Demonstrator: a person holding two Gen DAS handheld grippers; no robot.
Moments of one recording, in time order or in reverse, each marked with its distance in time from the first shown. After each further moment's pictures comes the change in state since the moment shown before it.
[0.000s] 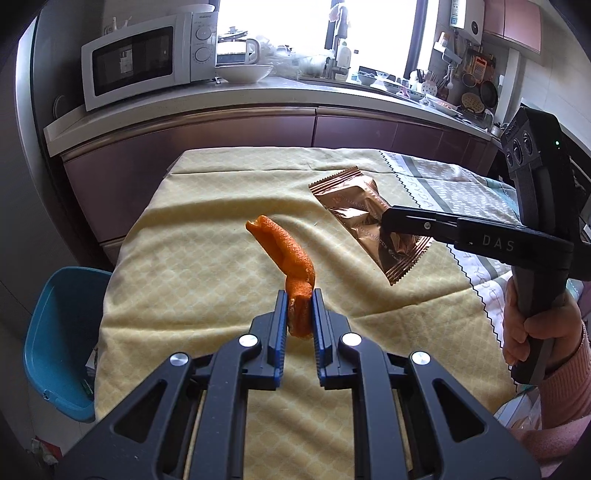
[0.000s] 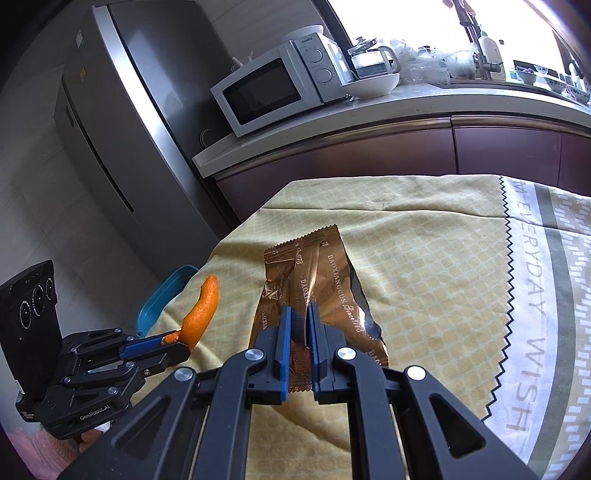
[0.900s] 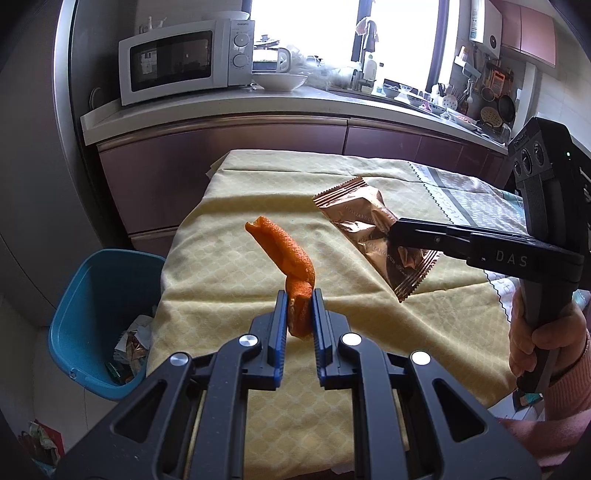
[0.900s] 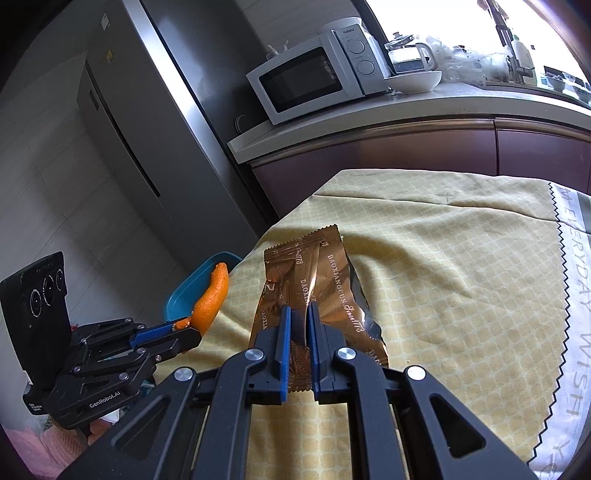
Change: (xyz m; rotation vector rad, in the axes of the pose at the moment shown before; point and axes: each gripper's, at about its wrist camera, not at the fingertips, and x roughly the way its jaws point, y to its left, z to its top) left arm -0.038 0.040 -0.022 -0.050 -0.037 0.068; right arm 0.020 0.055 -0.008 -0.050 0.027 0.081
